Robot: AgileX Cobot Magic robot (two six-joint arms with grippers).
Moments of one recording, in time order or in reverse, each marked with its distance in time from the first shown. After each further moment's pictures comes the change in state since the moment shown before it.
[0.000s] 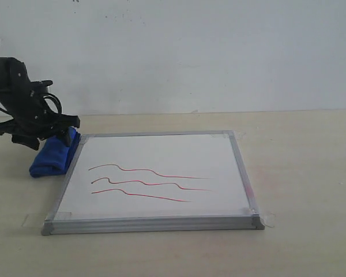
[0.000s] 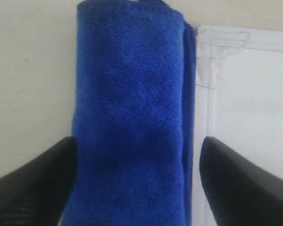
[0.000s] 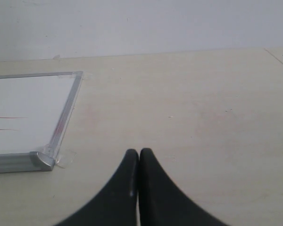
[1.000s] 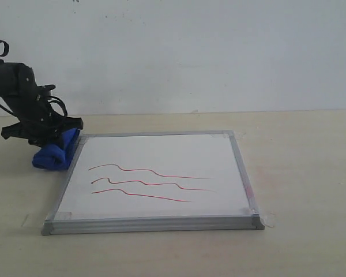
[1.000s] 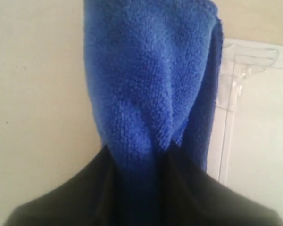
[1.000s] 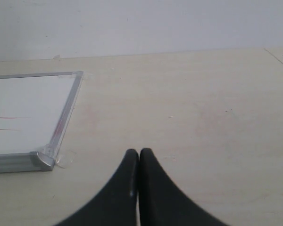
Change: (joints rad) left arm -0.002 0.082 -0.101 0.022 0.035 -0.071; right arm 0.000 0.000 0.000 0.000 0.000 0.000
